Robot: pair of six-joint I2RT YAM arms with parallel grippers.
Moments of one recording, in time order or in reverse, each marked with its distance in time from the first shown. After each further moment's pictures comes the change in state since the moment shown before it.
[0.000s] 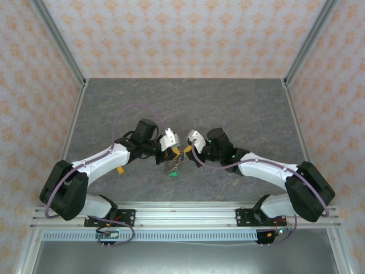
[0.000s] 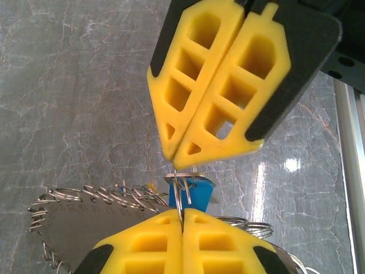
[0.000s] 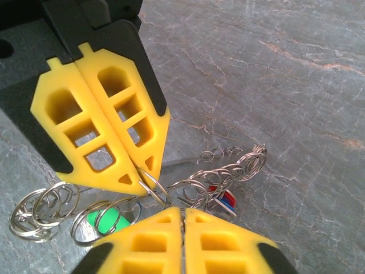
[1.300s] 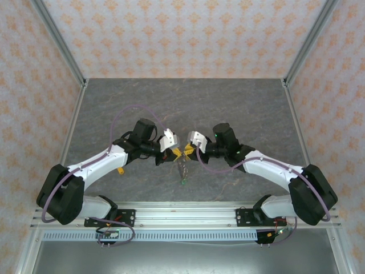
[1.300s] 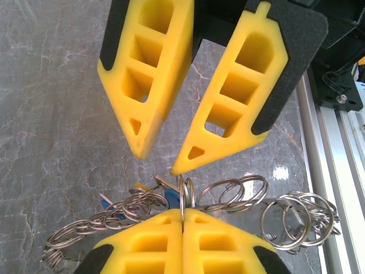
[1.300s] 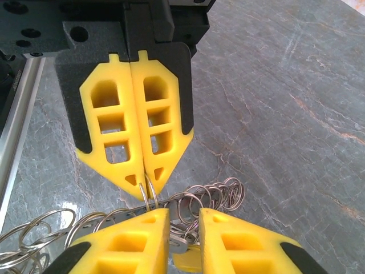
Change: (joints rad) left arm -0.001 -0.043 -0.007 0.000 0.093 0.015; right arm -0.082 -0.035 0.024 -0.038 -0.243 -0.303
